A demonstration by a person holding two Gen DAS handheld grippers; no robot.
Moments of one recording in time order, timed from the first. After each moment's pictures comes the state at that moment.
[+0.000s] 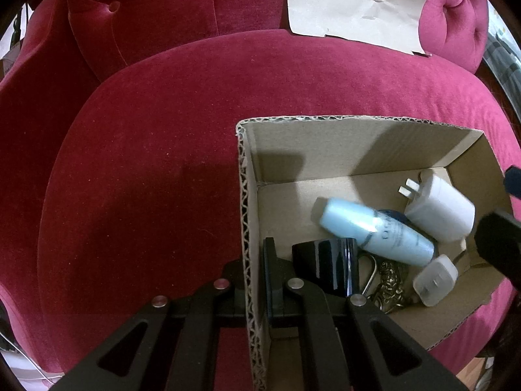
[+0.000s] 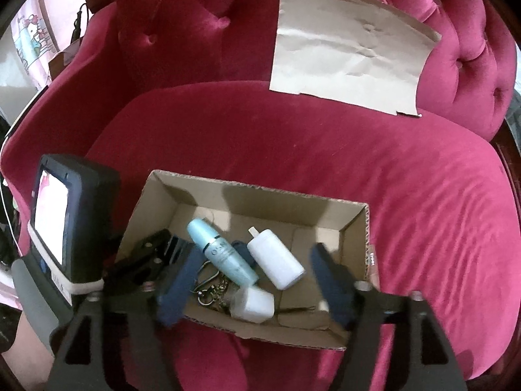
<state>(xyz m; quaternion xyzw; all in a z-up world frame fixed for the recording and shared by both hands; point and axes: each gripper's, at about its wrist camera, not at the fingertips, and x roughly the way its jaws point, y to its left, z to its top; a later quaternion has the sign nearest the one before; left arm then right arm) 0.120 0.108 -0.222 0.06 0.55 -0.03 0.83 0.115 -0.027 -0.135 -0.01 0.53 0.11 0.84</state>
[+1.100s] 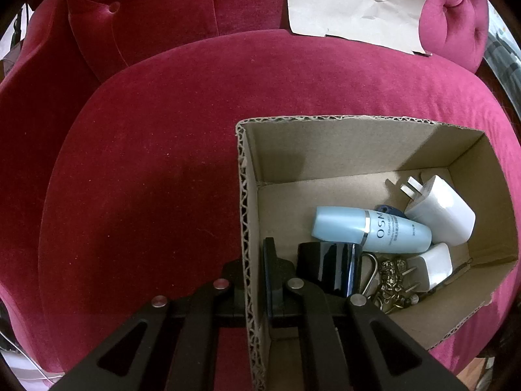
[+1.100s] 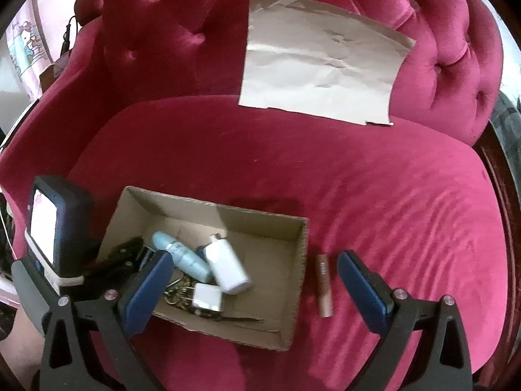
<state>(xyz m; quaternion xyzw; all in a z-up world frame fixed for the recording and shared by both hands) 0.120 0.106 -0.222 0.06 0.55 -0.03 0.83 0.121 -0.072 -0.114 -0.03 0.51 0.09 0.85</state>
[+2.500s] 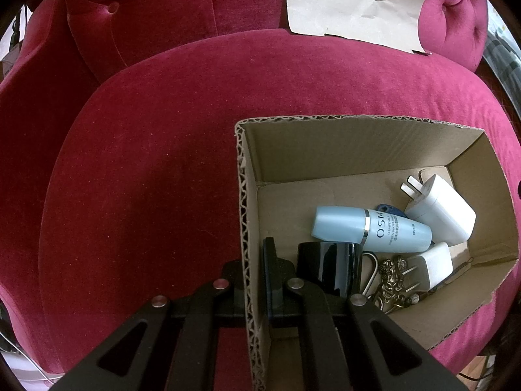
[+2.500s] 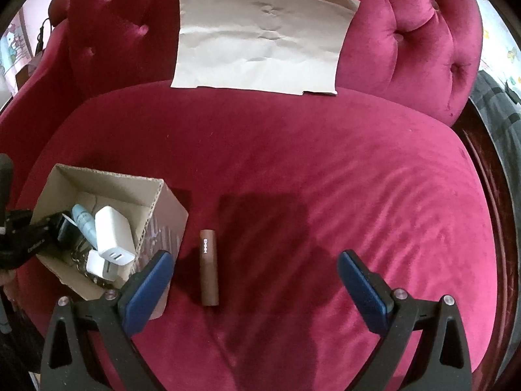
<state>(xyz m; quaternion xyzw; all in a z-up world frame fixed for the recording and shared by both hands) 0.120 0.107 -0.222 0.06 0.55 -0.03 0.83 0.127 -0.178 -0.154 -0.04 0.53 0.06 0.85</state>
